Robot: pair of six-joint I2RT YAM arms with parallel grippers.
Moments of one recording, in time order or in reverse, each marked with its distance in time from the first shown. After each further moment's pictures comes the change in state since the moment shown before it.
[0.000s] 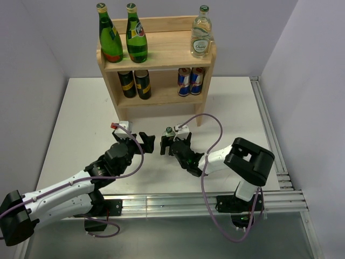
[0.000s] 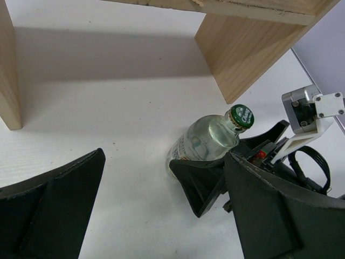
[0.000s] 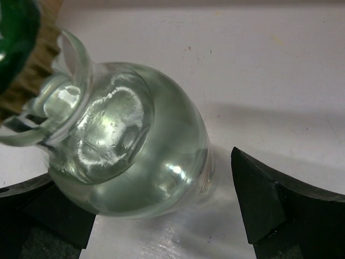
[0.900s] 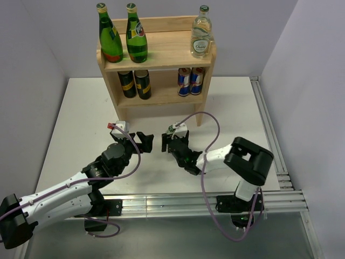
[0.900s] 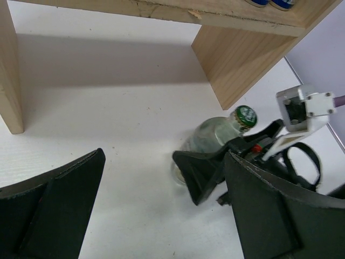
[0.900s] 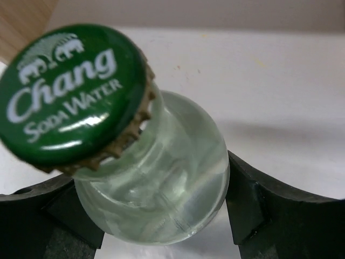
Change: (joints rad) left arm 0.010 -0.040 -0.005 -0.008 0.008 0.000; right arm 0.007 0.060 0.059 0.046 0.085 -0.068
